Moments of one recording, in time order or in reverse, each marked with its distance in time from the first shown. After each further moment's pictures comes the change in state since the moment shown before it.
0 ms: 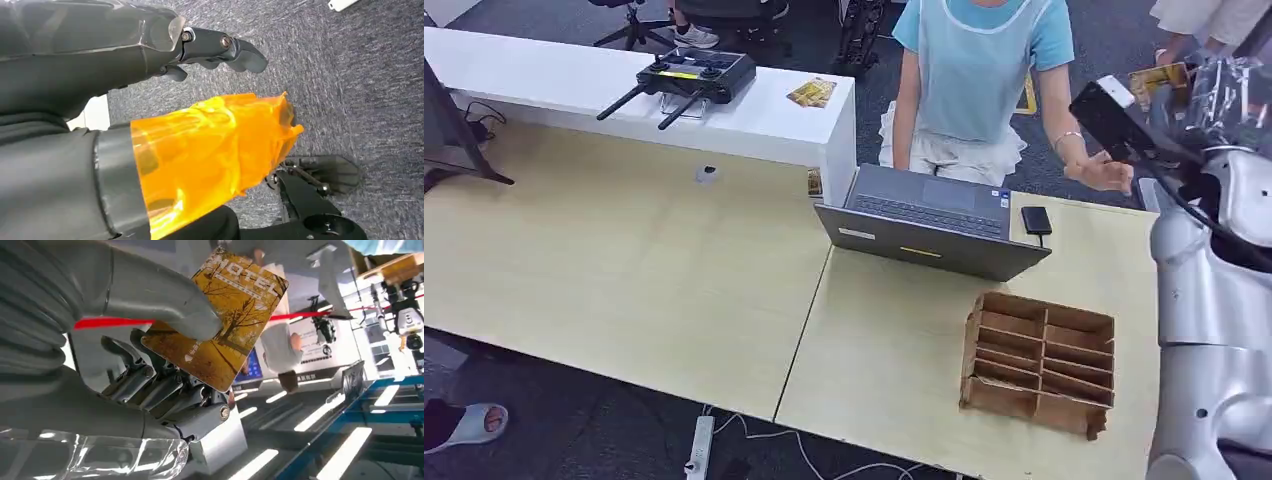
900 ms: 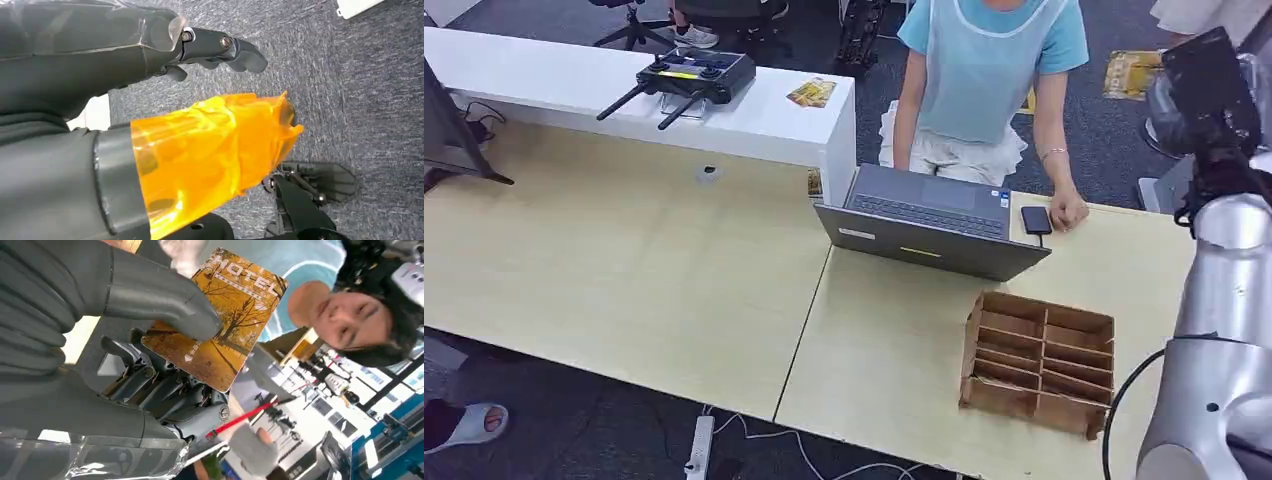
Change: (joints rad) left arm 0.000 0.009 0.018 0.000 0.042 0.018 0.000; right arm -0.014 0.033 -0.155 -0.024 -0.587 0.233 -0.102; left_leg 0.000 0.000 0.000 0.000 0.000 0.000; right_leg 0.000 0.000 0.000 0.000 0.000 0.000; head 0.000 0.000
